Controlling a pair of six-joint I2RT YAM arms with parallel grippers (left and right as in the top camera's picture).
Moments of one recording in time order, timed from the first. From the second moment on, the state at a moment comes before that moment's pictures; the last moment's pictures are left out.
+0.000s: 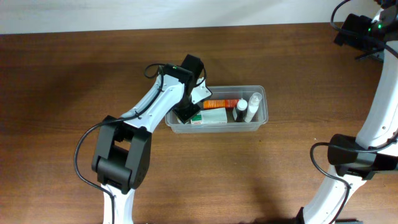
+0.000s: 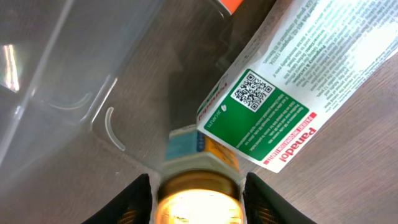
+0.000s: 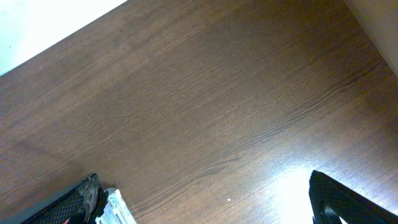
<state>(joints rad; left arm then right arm) -0.46 2.14 1.71 -1.07 -0.02 0.45 -0.24 2.10 2.75 -1.69 0.14 0.29</state>
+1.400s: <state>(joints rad) -0.02 1.89 2.45 -1.68 -0.02 0.20 -0.24 2.10 2.75 -1.69 0.14 0.29</state>
